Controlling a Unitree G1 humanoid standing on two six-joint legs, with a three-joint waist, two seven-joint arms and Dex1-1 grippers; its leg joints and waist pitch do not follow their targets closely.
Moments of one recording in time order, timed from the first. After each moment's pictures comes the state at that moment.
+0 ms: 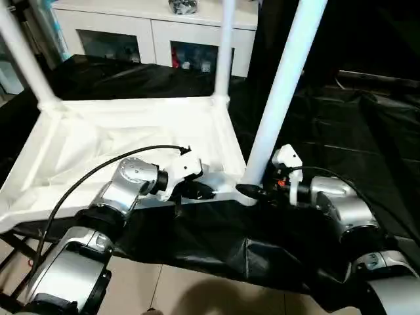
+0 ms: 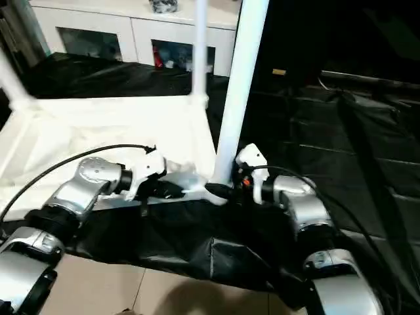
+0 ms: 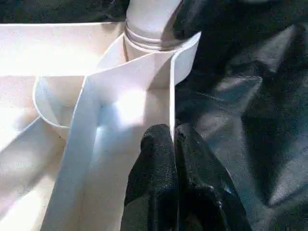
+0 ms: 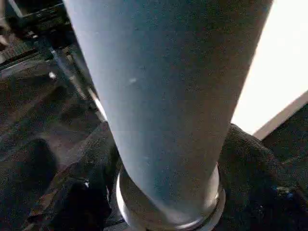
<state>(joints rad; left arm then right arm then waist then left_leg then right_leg) -0.72 0.31 -0.28 0.81 0.07 -0.05 -1.22 -0.59 -0.31 0.09 0.77 0.13 0.05 1.13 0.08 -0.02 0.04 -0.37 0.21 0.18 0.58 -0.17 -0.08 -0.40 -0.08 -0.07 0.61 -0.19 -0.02</state>
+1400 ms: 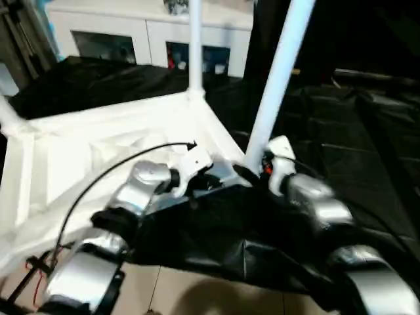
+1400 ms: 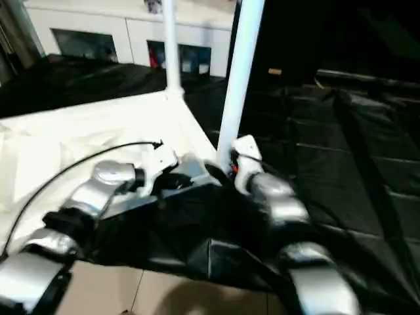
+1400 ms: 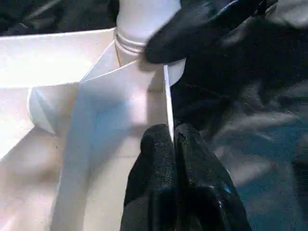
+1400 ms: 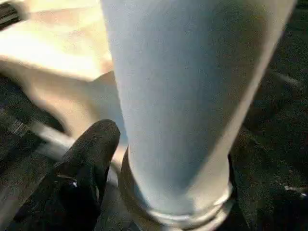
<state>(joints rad) -0.71 0.25 -0.25 0.80 0.09 0.01 -1.10 -0.58 -0.22 0.02 0.82 0.09 0.00 0.87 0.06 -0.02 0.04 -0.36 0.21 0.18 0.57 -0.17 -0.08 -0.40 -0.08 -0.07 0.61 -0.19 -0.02</state>
